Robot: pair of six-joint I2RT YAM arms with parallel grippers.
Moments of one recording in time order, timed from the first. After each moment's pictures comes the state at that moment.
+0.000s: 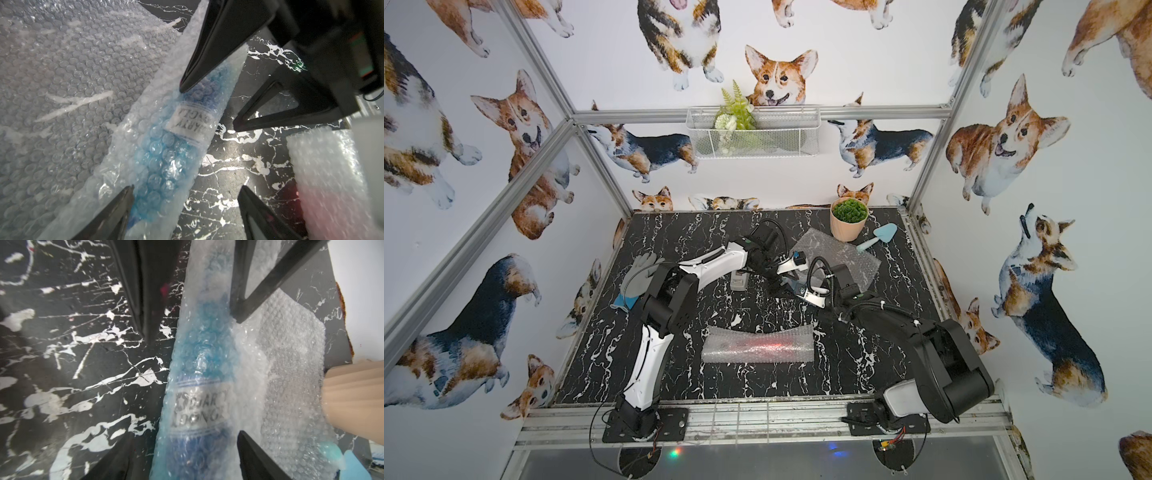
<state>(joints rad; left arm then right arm) -0.63 2.28 1.82 -0.72 0.78 0.80 0.47 1.43 0.67 -0.16 -0.04 -0.89</state>
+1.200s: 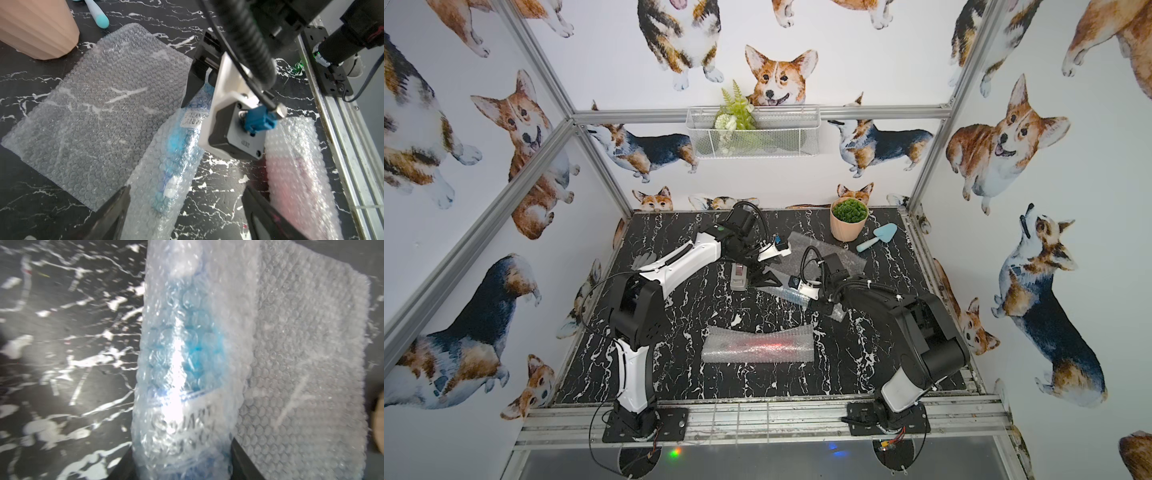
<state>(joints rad) -0.56 2.01 1.71 -0.82 0.69 0.83 0.46 1.59 0.87 -0.37 -0.20 -0.82</state>
